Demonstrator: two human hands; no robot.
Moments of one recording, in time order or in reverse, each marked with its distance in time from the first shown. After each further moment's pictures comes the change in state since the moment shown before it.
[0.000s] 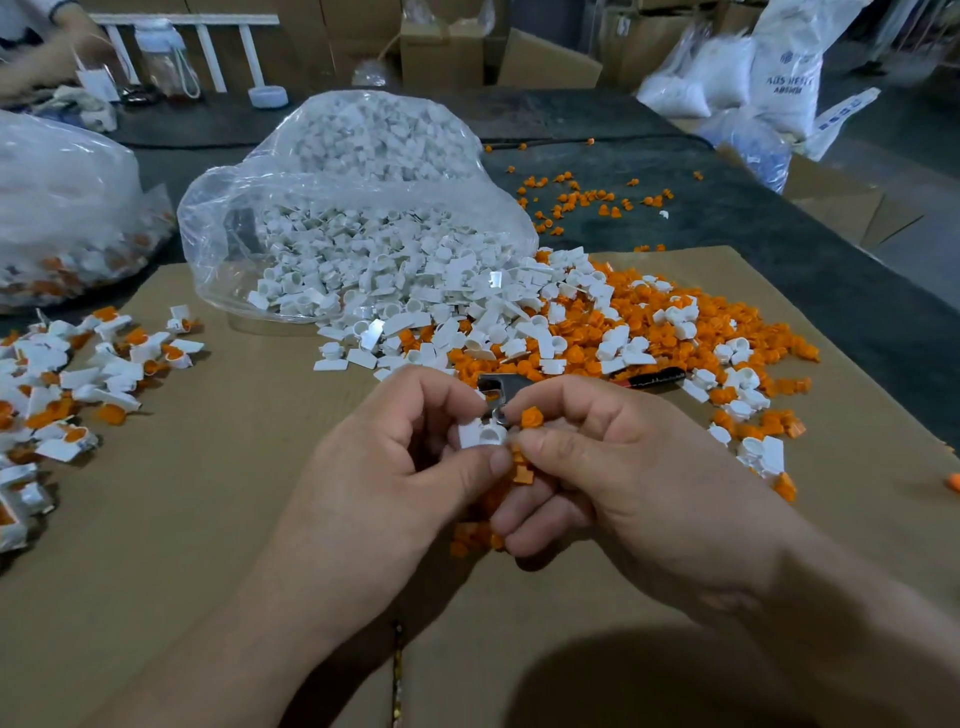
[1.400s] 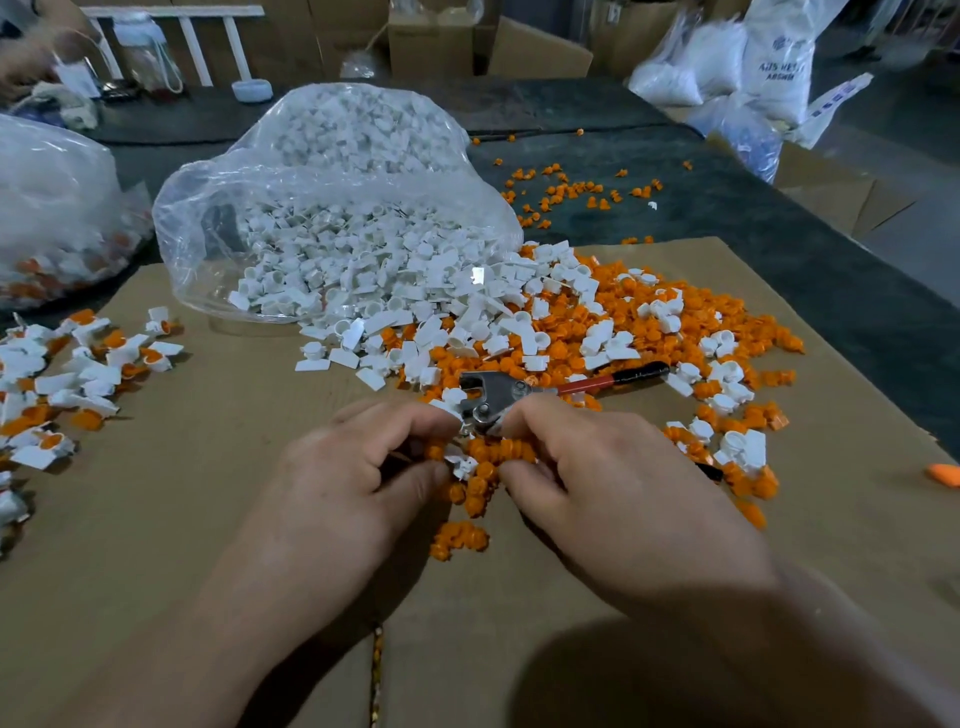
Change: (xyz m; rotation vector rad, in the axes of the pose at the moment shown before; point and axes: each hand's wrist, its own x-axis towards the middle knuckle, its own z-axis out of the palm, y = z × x) left_hand 0.003 -0.005 -0.014 0.478 -0.090 0.128; right_hand -0.006 0.005 0.003 -1.253 0.271 -0.315
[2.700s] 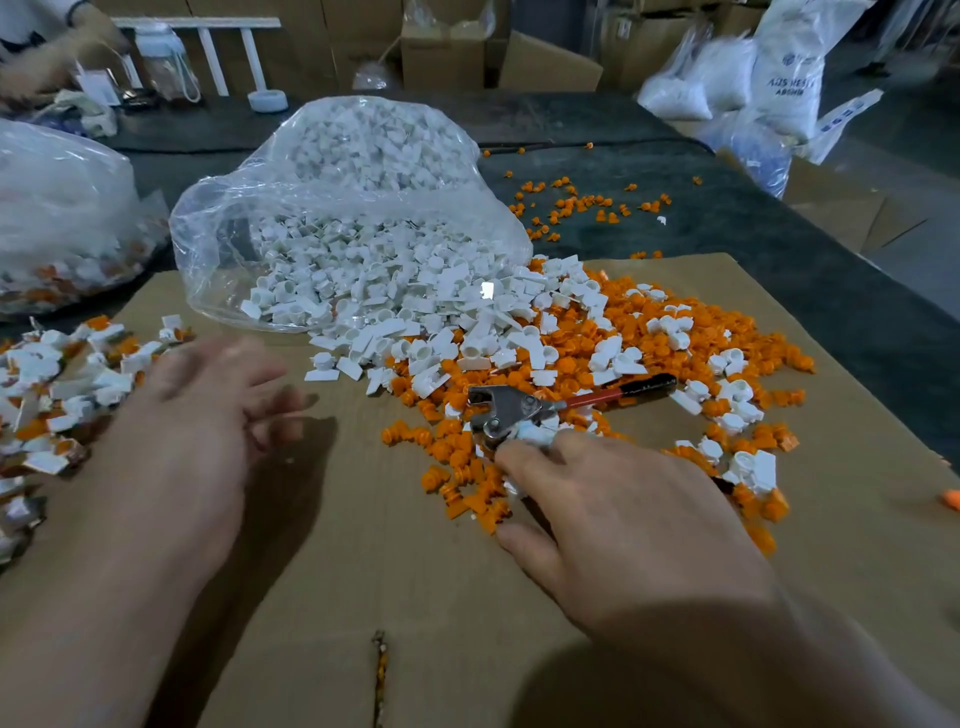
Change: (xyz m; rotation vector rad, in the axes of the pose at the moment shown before) left_hand 0.025 -0.054 -0.036 -0.668 0.551 -0.552; right_hand -0.005 -0.009 -0.001 -0.323 -0.064 -0.063
